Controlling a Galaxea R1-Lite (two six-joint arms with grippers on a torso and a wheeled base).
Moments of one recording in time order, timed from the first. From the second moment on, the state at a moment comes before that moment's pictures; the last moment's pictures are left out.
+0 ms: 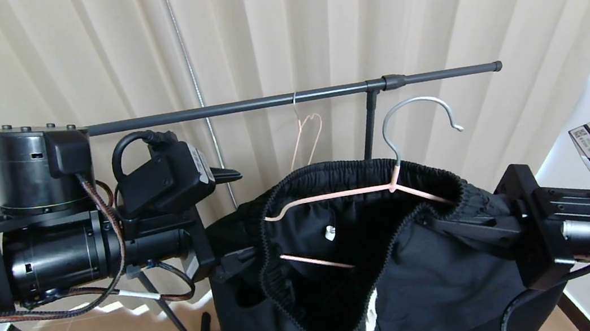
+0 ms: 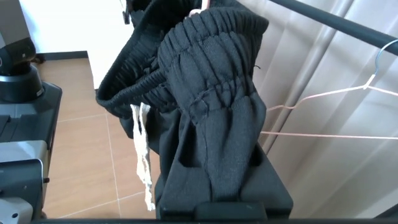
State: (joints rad) left arm -0.47 1.53 -0.87 -0.30 -0.46 0.74; right arm 0.36 1.54 -0.40 -1.14 0.89 -0.13
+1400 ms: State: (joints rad) left arm -0.55 1.72 -1.02 -0.29 -0.60 0.67; right arm 0.33 1.56 -0.41 -1.20 1.04 -0.13
